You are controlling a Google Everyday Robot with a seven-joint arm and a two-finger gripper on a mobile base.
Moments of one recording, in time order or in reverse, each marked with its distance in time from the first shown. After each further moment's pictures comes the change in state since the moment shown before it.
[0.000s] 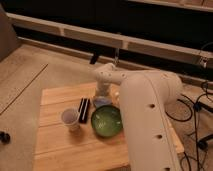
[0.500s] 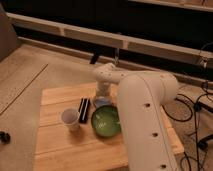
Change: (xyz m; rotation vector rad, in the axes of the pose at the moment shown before) arm -0.004 -0.005 0.004 0.015 0.015 0.011
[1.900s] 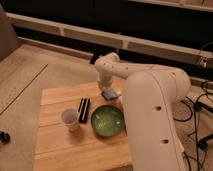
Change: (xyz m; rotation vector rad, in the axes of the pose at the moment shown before) arm -0.044 0.005 -0.080 -0.028 -0.175 -0.037
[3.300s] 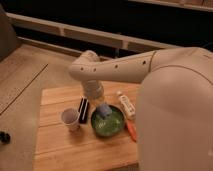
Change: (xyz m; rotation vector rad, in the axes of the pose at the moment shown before) arm 0.184 0.033 -0.119 0.262 0.239 -0.204
